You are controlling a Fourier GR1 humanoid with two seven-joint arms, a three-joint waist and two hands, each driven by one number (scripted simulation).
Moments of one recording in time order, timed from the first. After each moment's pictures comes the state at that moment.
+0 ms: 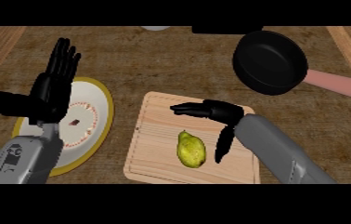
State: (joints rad) left arm -0.28 0.33 -0.07 -1.50 0.29 0.23 -0.02; right arm -0.71 -0.24 0.78 -0.71 0.07 0.30 -1.00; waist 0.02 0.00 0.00
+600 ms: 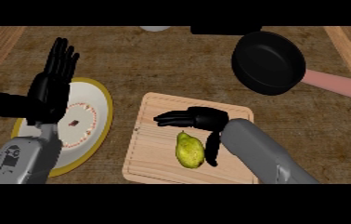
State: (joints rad) left arm -0.28 0.32 -0.05 -1.51 0.28 0.22 -0.01; right arm -0.72 -0.16 0.81 -0.72 0.12 0.27 -0.99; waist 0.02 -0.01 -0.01
